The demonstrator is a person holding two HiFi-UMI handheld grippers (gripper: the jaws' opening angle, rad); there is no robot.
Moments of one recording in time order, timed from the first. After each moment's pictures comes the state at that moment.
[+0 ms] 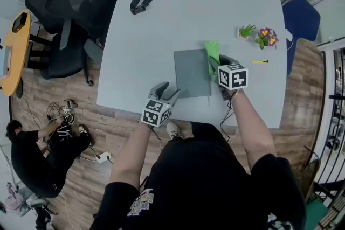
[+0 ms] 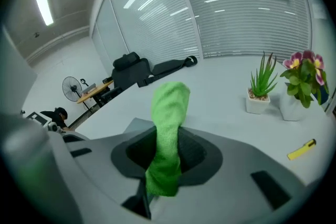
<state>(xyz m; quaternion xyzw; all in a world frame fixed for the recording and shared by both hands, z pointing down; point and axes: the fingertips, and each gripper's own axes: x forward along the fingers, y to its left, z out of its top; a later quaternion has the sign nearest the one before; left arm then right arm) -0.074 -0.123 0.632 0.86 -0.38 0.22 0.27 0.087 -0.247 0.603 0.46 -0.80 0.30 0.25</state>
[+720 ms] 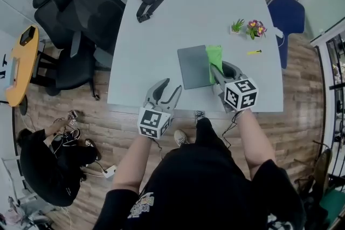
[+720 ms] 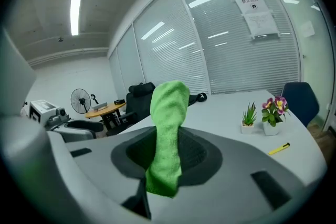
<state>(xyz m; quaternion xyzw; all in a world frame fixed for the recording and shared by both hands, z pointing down) -0.096 -0.069 0.456 0.90 -0.41 0.10 0.10 0.055 -0.129 0.459 0.48 -0.85 0.19 0.12</state>
